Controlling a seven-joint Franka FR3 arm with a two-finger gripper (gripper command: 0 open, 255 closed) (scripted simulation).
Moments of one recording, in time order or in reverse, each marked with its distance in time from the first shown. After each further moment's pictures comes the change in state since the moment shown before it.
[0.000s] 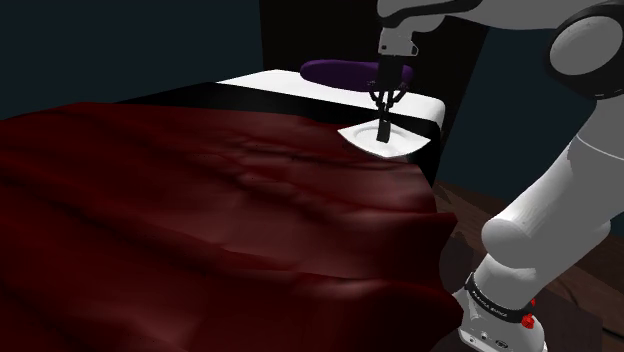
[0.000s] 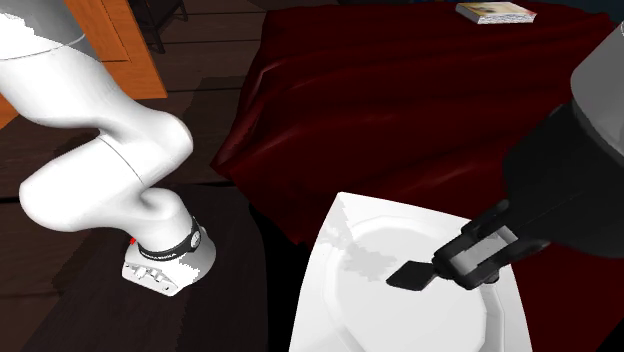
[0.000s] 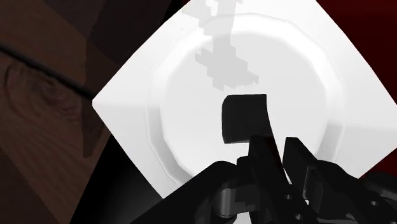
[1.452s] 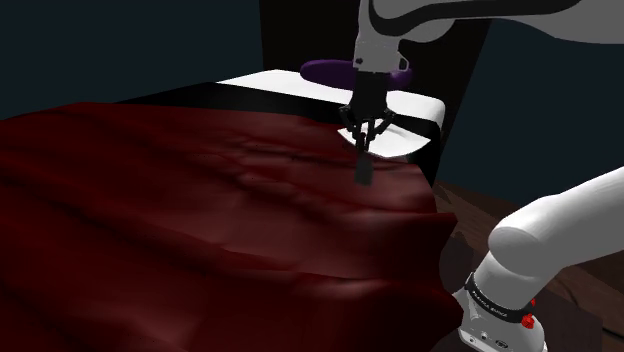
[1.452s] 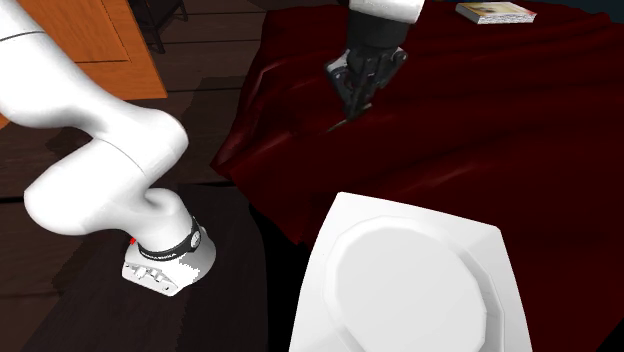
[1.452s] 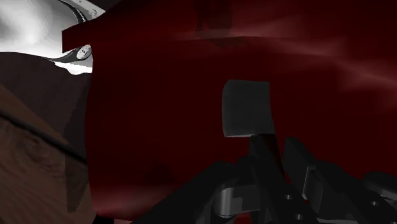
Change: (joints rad) arm 0.183 -0.425 0.238 -0.397 0.203 0.041 0.363
